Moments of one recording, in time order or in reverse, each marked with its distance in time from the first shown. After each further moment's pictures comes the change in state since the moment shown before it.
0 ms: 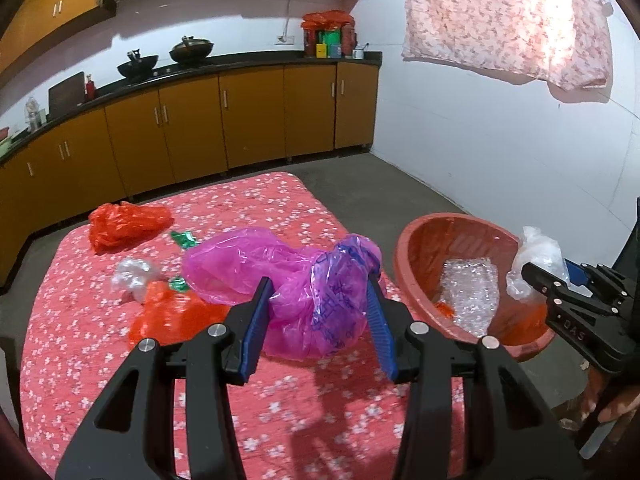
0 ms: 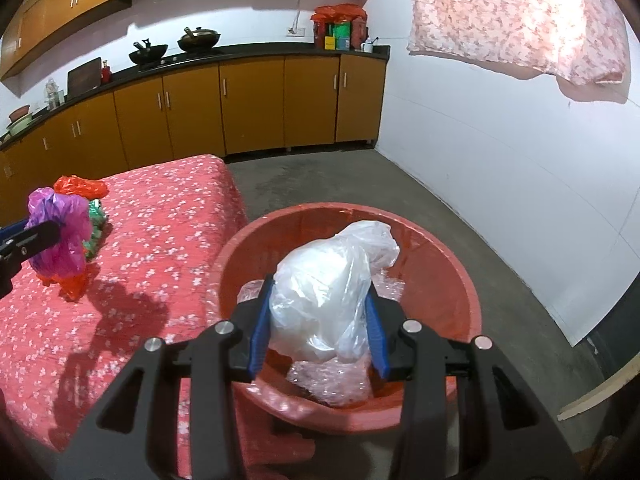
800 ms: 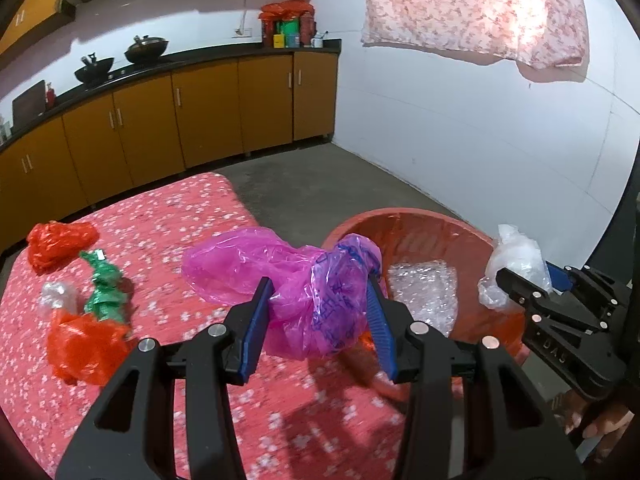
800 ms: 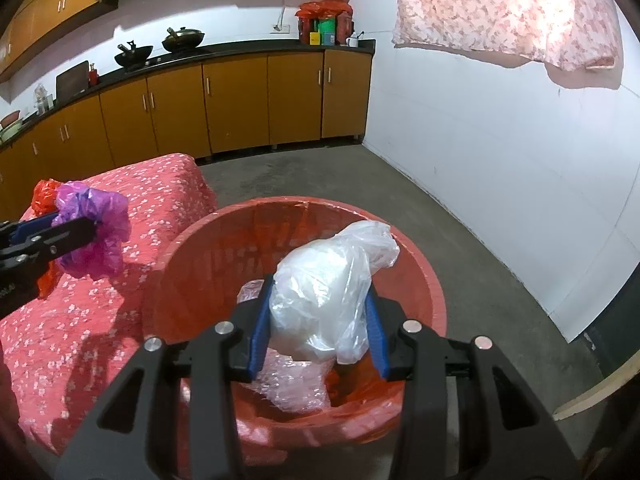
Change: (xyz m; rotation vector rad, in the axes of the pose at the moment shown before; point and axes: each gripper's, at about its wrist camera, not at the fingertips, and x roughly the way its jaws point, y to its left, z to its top) left arm 0.047 -0.075 0.018 0.060 0.032 -0.111; right arm 0.020 -0.046 -0.006 0.025 0.009 -0.023
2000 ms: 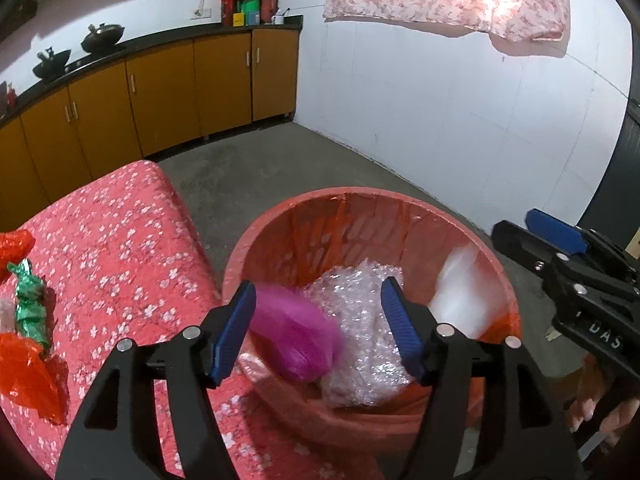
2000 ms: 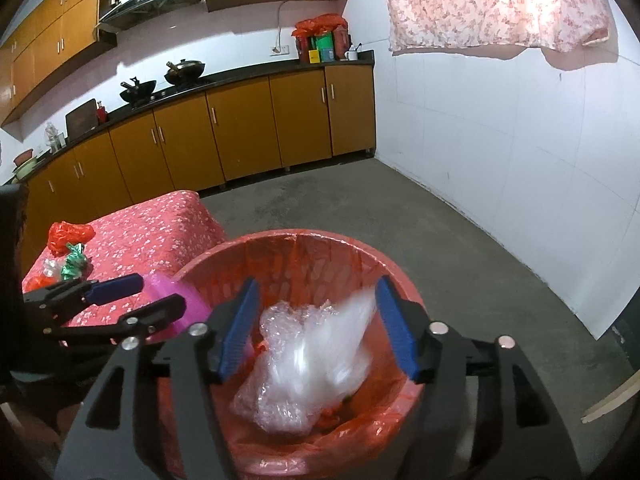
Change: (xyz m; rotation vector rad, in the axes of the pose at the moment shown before) left arm 0.050 -0.042 0.002 0.033 0.080 -0.108; right arm 0.004 -0.047 0.017 0.090 -0.067 0.099
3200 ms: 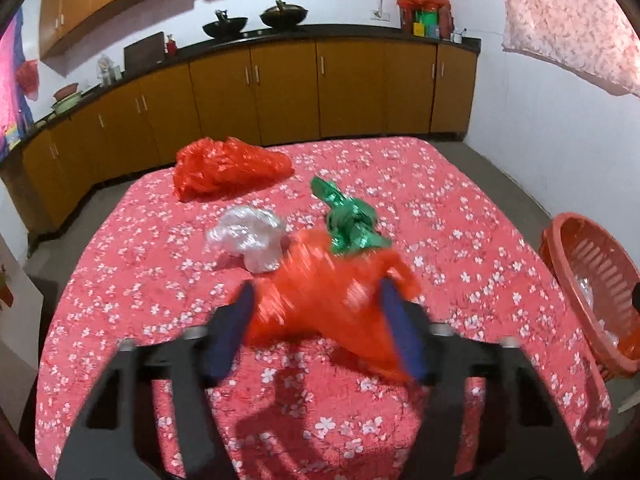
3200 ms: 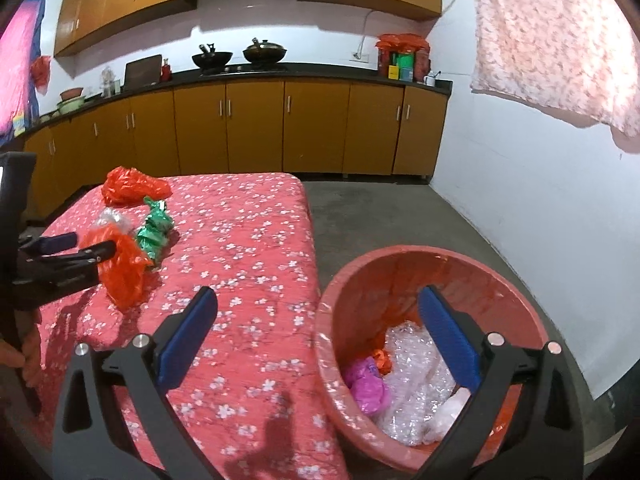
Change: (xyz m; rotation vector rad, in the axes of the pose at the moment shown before) left arm -0.090 0.202 -0.073 -0.268 -0.024 0.484; right arm -0.004 0.181 -0.020 -0.254 -0.027 0.095
